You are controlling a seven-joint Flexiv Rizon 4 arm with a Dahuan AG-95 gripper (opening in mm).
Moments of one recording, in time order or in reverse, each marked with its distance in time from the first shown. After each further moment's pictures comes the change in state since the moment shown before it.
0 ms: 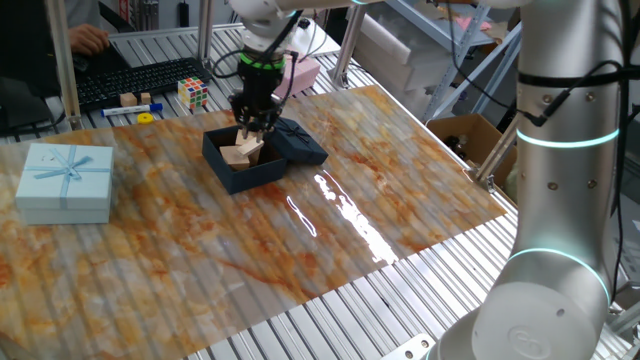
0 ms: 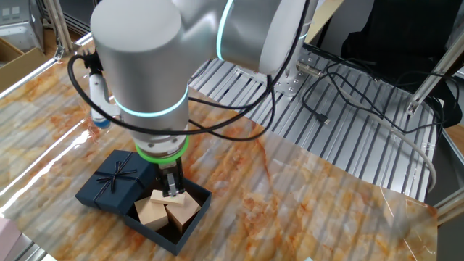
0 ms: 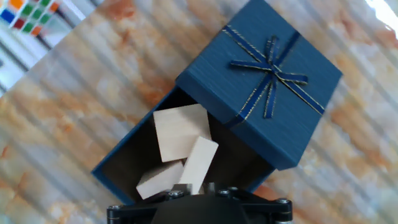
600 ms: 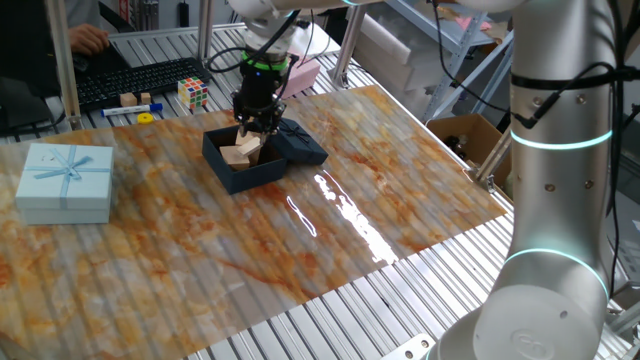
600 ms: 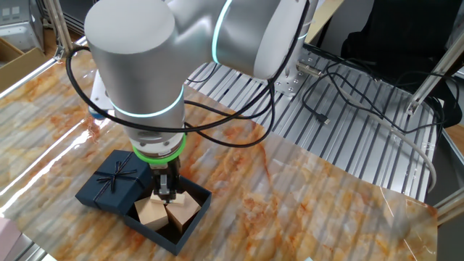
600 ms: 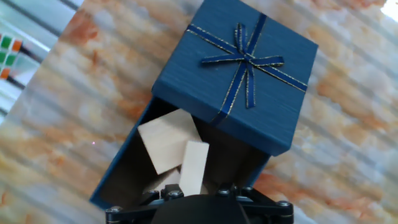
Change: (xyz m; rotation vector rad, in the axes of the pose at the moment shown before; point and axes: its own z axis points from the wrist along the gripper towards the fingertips) arm -0.005 -0.001 0.005 -0.015 0.006 0.168
